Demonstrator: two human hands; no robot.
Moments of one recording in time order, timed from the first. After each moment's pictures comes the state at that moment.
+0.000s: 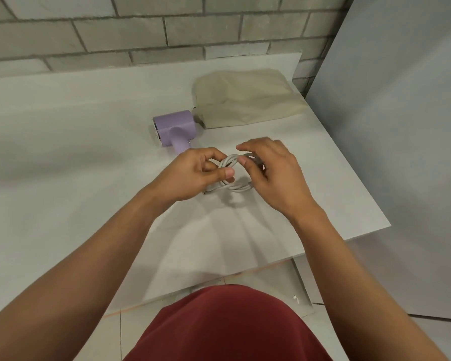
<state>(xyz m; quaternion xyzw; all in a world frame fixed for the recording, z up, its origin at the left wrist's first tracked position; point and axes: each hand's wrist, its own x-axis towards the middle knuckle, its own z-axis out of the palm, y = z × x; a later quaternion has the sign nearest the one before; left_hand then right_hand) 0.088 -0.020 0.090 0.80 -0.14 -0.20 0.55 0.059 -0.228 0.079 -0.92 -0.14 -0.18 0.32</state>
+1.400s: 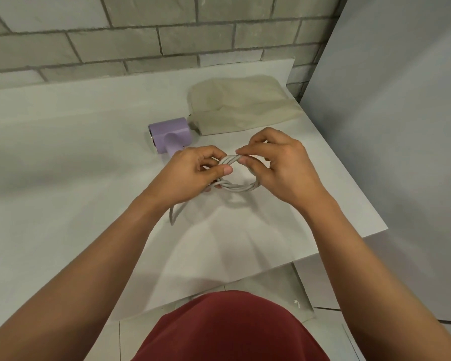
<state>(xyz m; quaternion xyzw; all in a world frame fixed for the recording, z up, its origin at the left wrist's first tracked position) 0.097 -0.028 0.102 0.84 -0.15 -0.12 0.51 0.077 -0.246 0.103 -0.92 -0.18 -0.21 0.28</state>
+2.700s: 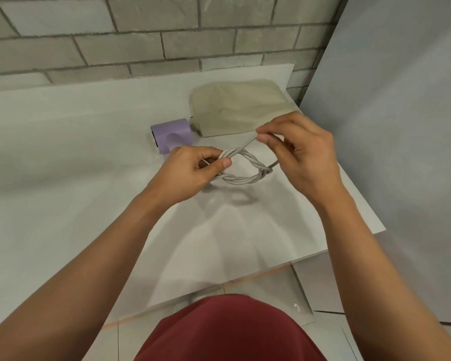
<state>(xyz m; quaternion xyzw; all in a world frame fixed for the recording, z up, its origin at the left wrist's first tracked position) 0.091 -0.025 0.103 0.86 -0.18 -0.06 0.48 0.070 -0.262 0.130 -0.87 -0.16 -0.32 0.33</state>
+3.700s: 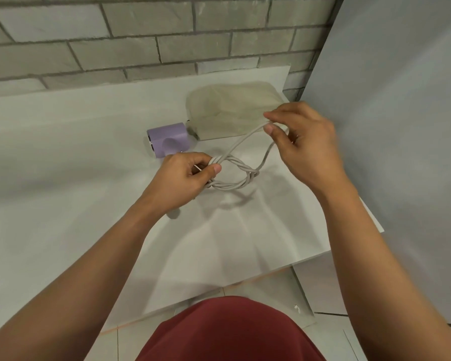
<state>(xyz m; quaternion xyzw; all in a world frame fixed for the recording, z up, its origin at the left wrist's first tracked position) 0.088 -0.026 0.102 0.87 -0.14 -0.05 0.48 0.088 -0.273 0.136 -0.89 -0.11 -0.29 0.32</state>
